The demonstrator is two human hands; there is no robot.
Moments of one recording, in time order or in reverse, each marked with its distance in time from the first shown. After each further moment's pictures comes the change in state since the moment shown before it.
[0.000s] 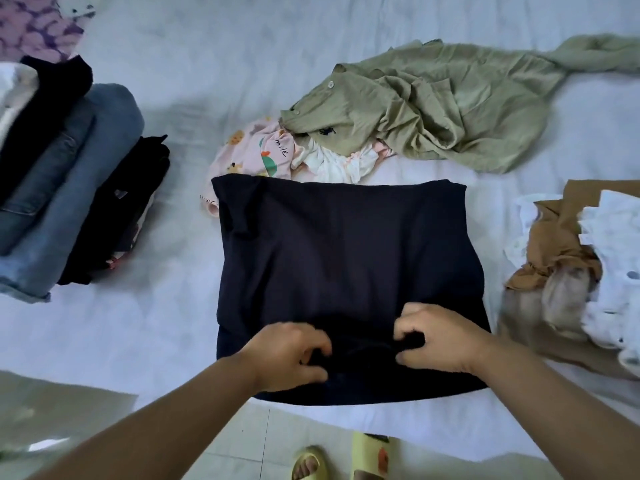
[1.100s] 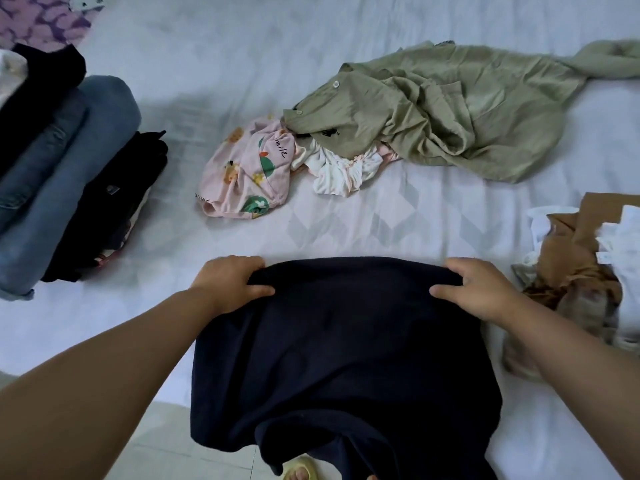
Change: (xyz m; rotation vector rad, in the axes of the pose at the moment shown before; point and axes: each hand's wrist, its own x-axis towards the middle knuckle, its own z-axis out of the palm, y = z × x) left_hand 0.036 -0.079 -0.058 0.222 0.112 -0.488; right_hand 0.030 0.048 -0.058 0.273 0.330 0.325
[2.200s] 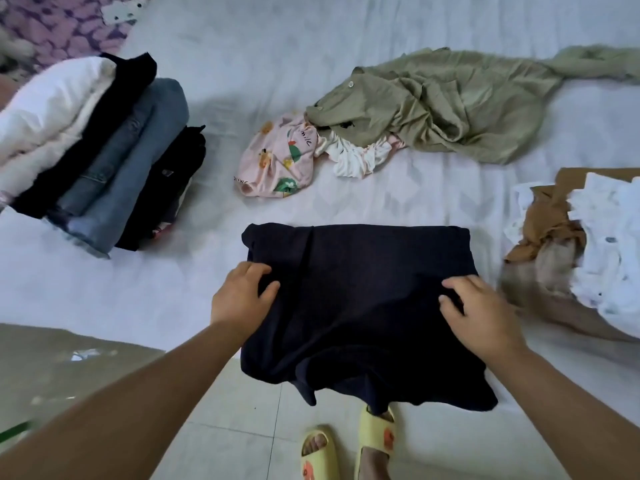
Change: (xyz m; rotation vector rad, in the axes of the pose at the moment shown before) left_hand -0.114 0.003 0.040 -0.354 0.345 -0.221; right_hand -0.118 0.002 0.072 -0.235 0.379 -0.121
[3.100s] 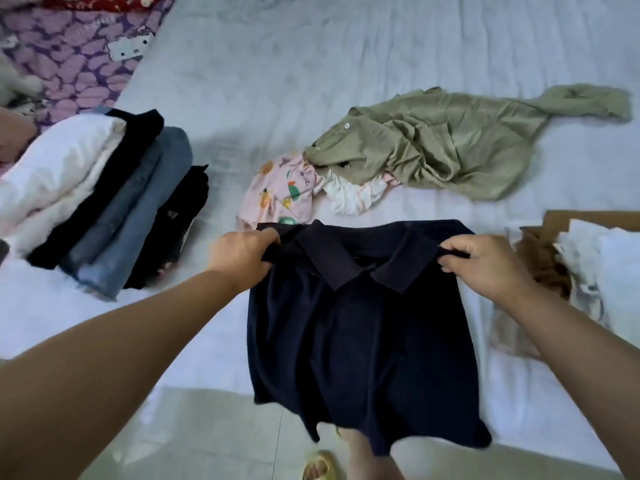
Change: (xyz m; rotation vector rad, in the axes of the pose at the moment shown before) left_hand 0.098 0.044 -0.090 0.310 -0.005 0.326; right_hand 0.100 -0.035 -0.093 0.385 -0.067 -0.012
